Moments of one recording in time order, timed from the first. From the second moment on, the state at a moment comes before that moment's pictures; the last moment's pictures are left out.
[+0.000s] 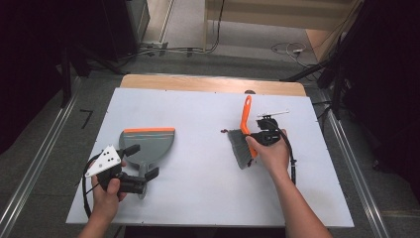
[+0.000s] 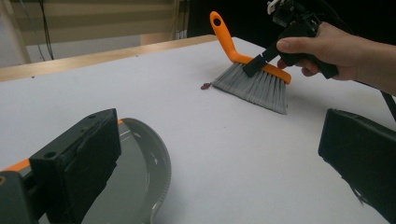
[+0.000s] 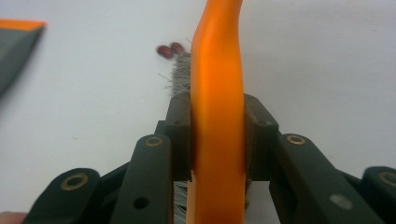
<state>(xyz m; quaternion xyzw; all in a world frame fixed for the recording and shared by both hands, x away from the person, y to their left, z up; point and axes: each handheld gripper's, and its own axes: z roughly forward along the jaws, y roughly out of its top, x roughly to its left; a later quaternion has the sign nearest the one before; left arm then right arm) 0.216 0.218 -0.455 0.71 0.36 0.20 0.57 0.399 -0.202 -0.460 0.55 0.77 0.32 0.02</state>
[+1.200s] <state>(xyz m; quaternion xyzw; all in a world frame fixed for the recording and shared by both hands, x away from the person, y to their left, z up) 0.216 0.219 -0.454 0.71 0.36 0.20 0.57 0.432 -0.183 -0.459 0.59 0.75 0.31 0.02</state>
